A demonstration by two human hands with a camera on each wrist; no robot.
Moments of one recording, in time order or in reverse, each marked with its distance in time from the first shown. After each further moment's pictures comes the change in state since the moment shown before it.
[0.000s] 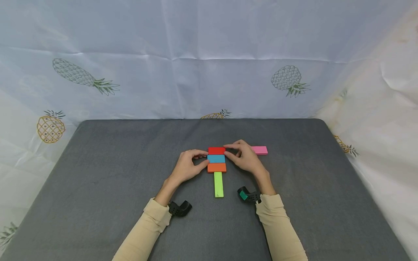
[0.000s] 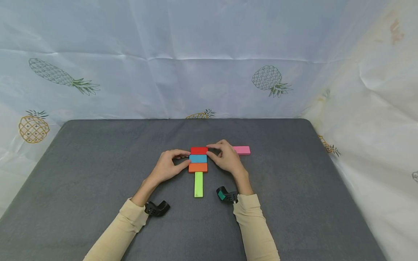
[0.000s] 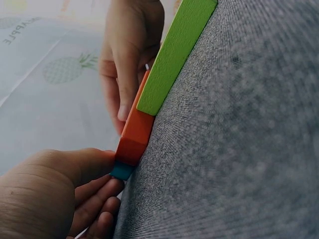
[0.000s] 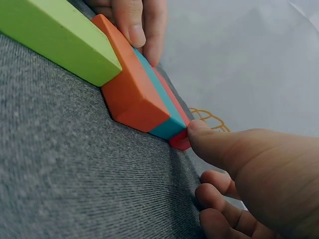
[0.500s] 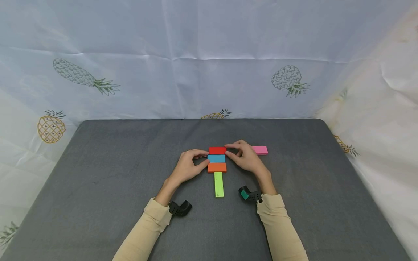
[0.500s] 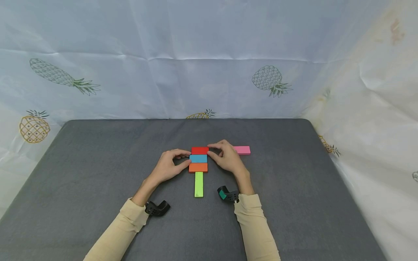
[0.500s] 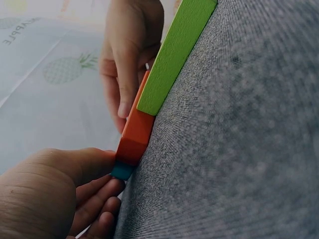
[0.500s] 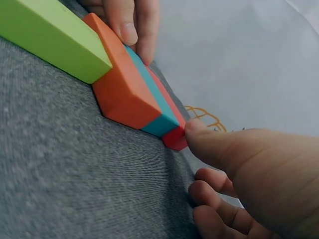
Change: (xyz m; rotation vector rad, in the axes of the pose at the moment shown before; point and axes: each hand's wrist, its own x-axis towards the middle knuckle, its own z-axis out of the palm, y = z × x) left_hand 0.000 0.001 0.000 0.006 -0.011 -0.003; right_hand -0.001 0.000 -0.004 0.024 -0.018 0.000
